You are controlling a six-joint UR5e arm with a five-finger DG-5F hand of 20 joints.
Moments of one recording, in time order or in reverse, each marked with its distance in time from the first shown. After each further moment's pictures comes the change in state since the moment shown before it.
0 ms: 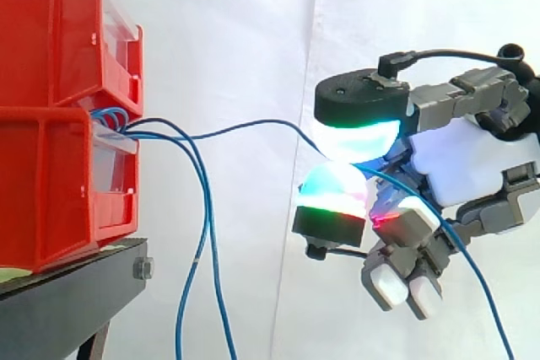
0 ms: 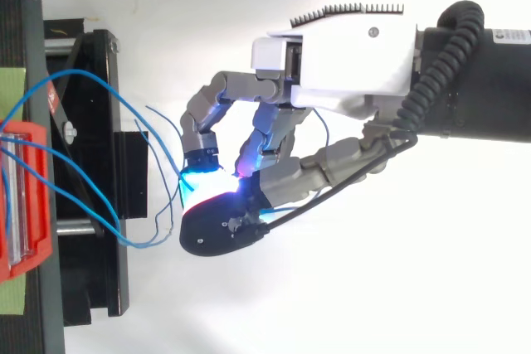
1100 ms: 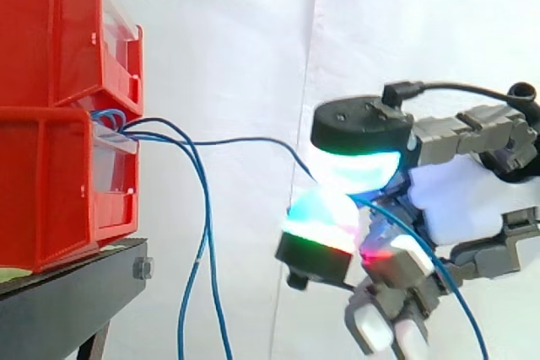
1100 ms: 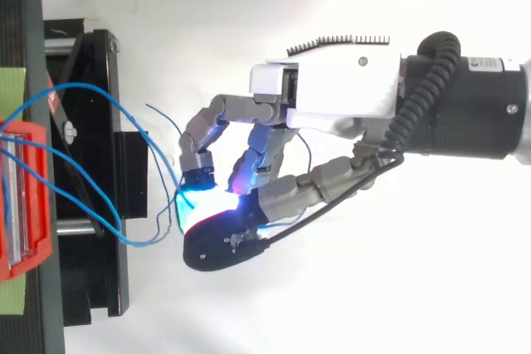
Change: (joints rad) arm 0.017 -0.001 -0.113 0.208 0.000 0.010
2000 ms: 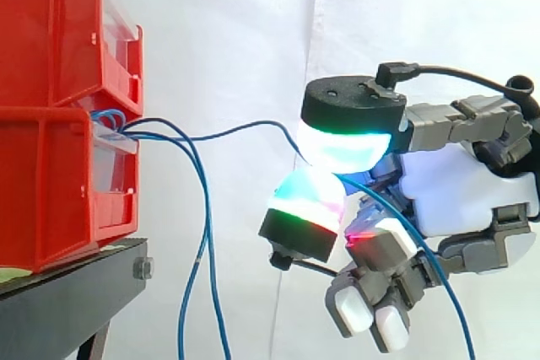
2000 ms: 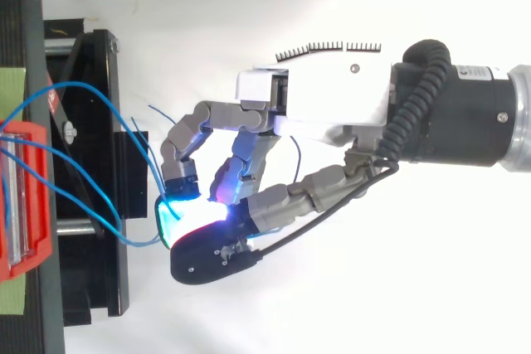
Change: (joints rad) arm 0.005 0.000 -0.017 0.074 0.003 -0.005
